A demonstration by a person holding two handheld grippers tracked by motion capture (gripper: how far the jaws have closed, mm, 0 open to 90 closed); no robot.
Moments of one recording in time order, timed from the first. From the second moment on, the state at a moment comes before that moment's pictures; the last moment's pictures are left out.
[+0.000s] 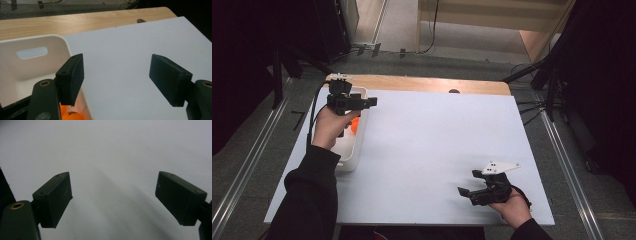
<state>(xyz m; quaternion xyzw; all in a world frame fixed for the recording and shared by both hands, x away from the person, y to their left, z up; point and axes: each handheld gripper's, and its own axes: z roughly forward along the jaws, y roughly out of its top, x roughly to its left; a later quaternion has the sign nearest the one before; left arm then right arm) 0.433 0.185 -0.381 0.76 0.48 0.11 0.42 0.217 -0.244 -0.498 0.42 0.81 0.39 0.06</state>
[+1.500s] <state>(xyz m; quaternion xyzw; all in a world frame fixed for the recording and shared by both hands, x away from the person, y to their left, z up) 0.387 0.149 -0.376 0.83 0.35 0.05 0.44 0.218 -0.245 -0.497 0.42 0.81 0.40 0.06</state>
